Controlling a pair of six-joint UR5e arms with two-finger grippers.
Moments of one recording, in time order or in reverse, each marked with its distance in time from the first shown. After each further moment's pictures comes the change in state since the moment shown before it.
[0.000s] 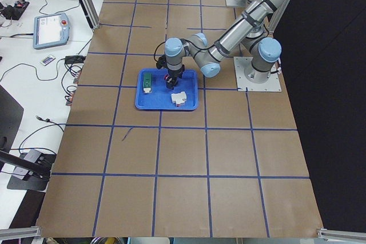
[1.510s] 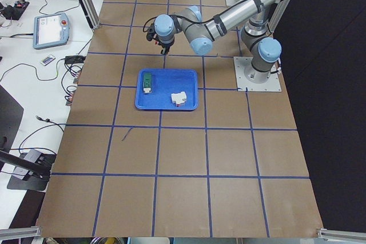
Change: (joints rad) left arm -0.188 0.147 0.242 -0.574 -0.634 -0.381; right arm 0.000 0.000 0.000 0.000 0.000 0.000
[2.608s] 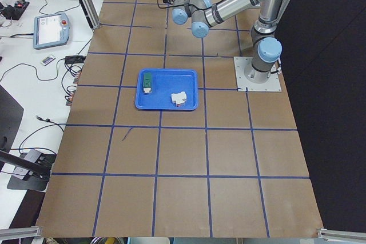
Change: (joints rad) left arm -0.301 -0.041 -0.202 0.080 -0.984 -0.260; right arm 0.000 0.000 0.000 0.001 0.000 0.000
